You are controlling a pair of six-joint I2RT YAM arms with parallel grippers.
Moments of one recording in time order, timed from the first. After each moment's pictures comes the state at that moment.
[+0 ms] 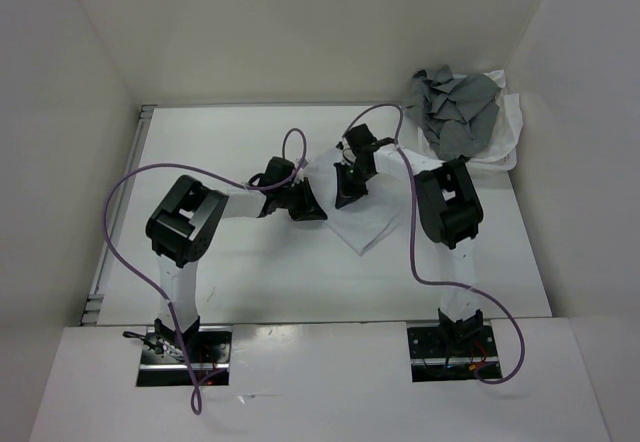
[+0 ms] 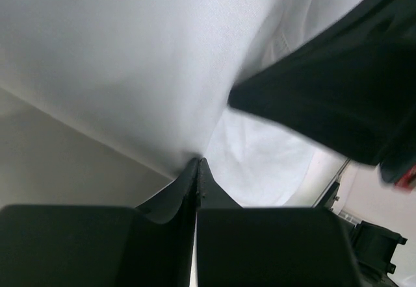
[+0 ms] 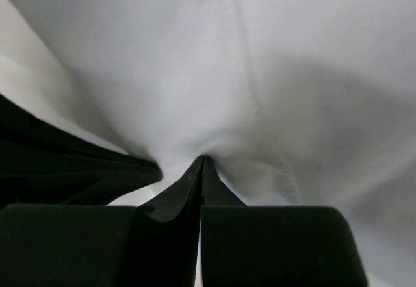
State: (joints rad) left arm -0.48 2.02 1.10 0.14 0.49 -0.80; right arm 0.42 2.14 1.55 -0.61 -0.37 0.31
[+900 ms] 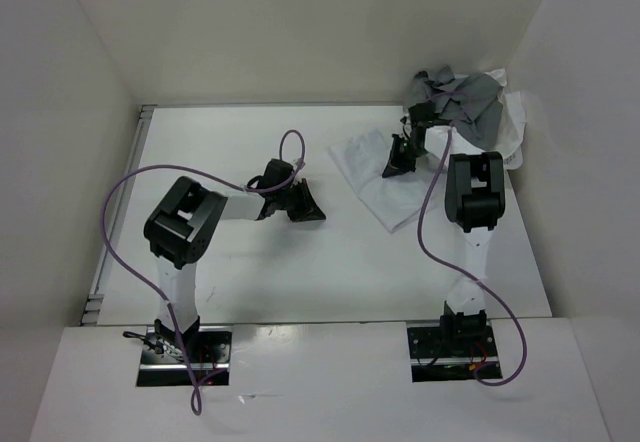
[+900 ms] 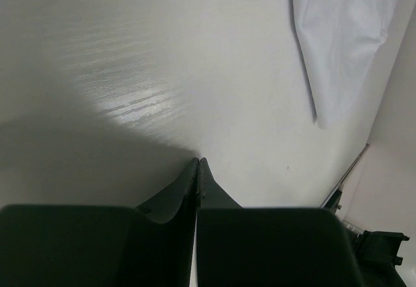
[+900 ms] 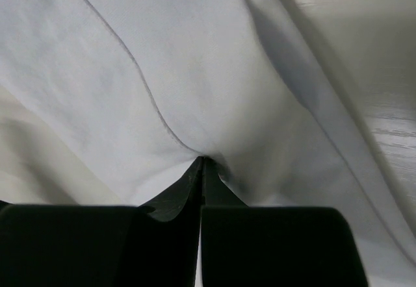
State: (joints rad) left arm -0.48 2.00 1.06 0.17 0.46 -0.82; right arm 0.07 2.24 1.72 -0.63 -0.36 0.32
